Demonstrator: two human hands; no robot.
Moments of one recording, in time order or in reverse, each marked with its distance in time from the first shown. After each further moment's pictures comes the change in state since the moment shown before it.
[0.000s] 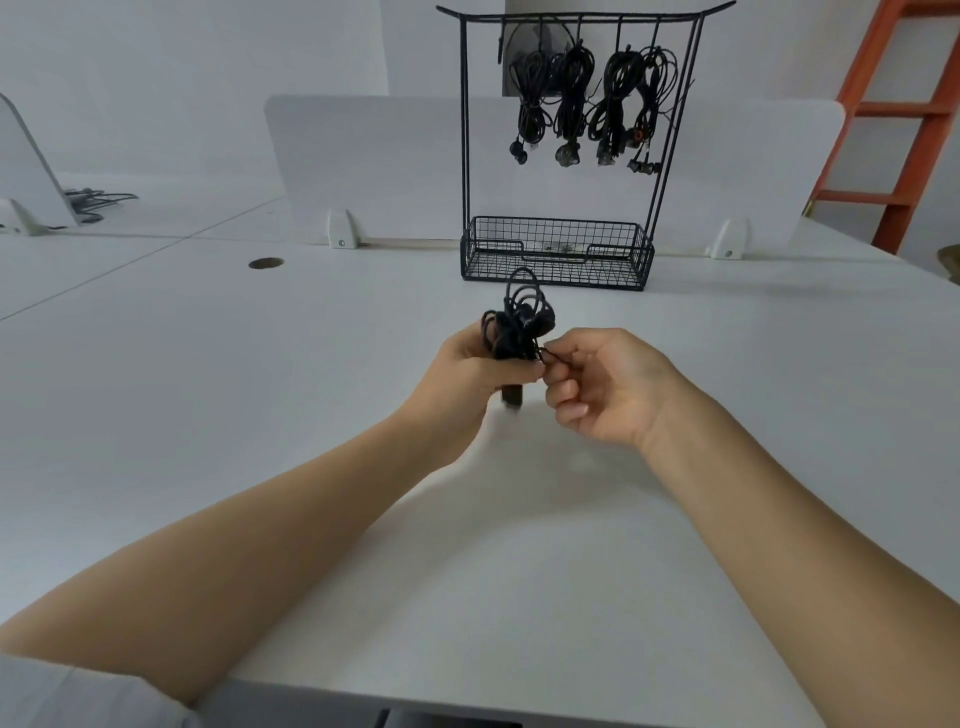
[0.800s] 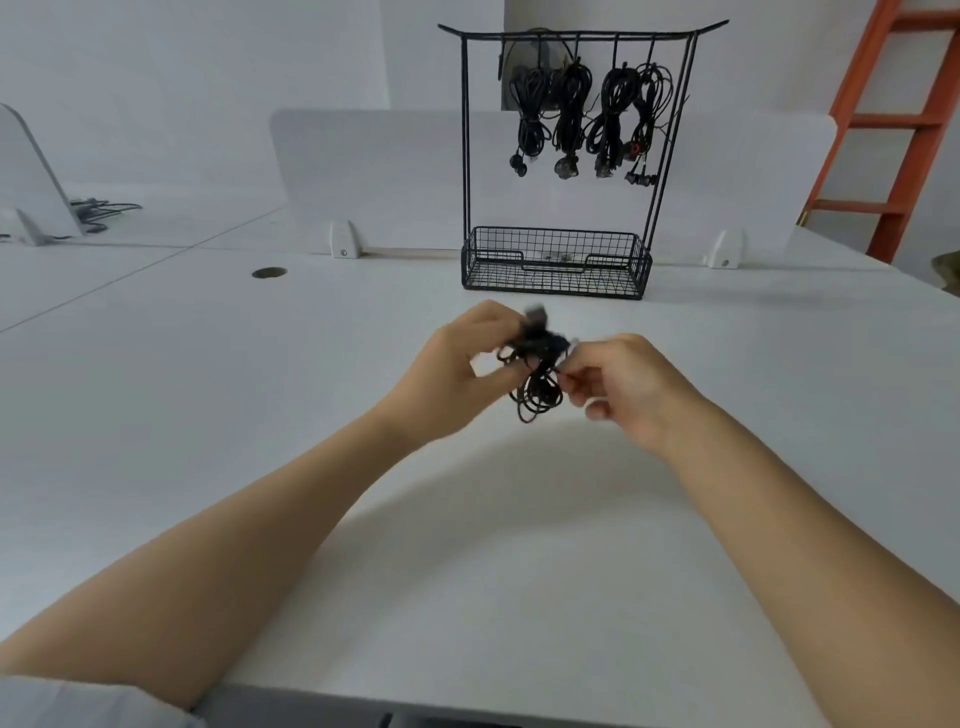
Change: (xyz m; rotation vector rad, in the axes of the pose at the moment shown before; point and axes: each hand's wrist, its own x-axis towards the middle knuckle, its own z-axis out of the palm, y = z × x) left_hand 0.006 0.005 -0.022 0.691 -0.056 0.625; right_hand 0.007 -0.002 -0.014 -0.489 0.125 -0.312
